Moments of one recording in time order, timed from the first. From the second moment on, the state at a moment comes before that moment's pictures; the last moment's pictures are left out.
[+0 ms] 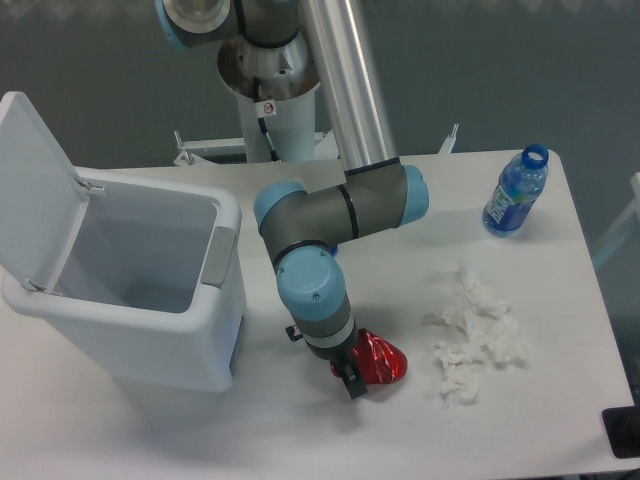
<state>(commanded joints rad) 2.33 -2.19 -1.56 -0.89 1.75 1.51</state>
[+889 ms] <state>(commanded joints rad) 2.33 -2.19 -1.57 -0.89 1.78 1.57</state>
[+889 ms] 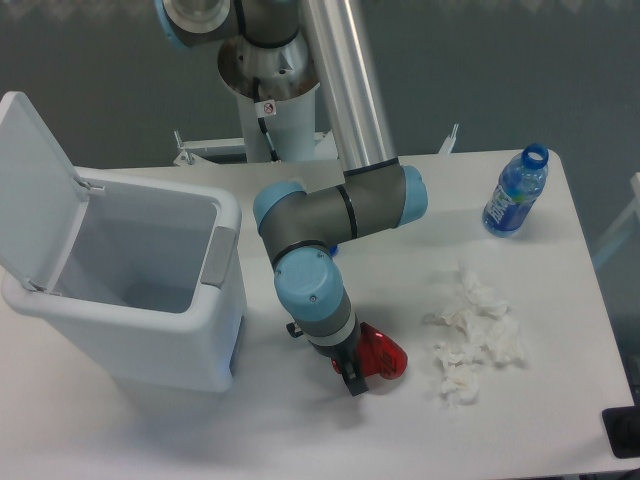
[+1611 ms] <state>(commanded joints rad) 2.33 -2.18 -1.56 -0.89 1.80 1.56</state>
